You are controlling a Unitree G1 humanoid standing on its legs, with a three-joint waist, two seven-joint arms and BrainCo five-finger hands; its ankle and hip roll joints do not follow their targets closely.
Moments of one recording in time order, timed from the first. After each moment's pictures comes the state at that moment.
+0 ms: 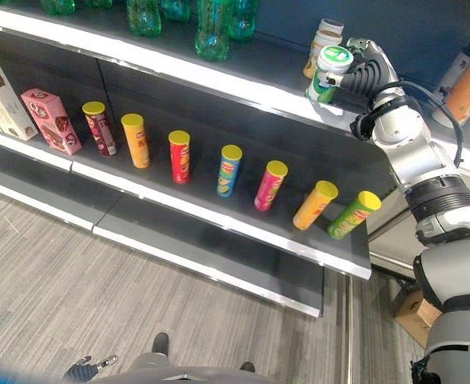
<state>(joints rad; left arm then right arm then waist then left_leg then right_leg) 0.16 0.35 -0.07 1.11 -0.15 -0.04 0.09 -1.02 -0.92 0.53 0.65 0.20 -0.10 -0.15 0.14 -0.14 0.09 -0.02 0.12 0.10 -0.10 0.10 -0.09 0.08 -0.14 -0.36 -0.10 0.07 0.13</state>
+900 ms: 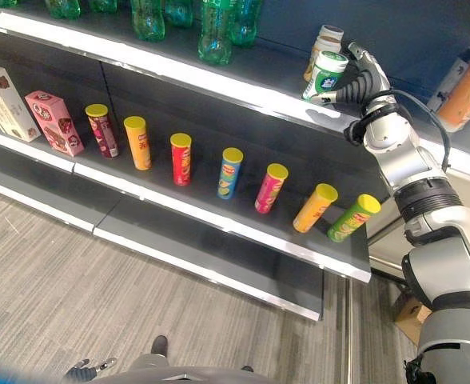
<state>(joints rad) 0.16 0.35 -0.07 1.13 -0.15 -0.04 0.11 -1.02 -0.89 0.51 0.68 0.15 -0.09 -0.20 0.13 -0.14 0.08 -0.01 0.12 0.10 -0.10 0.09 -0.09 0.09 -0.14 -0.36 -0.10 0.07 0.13</state>
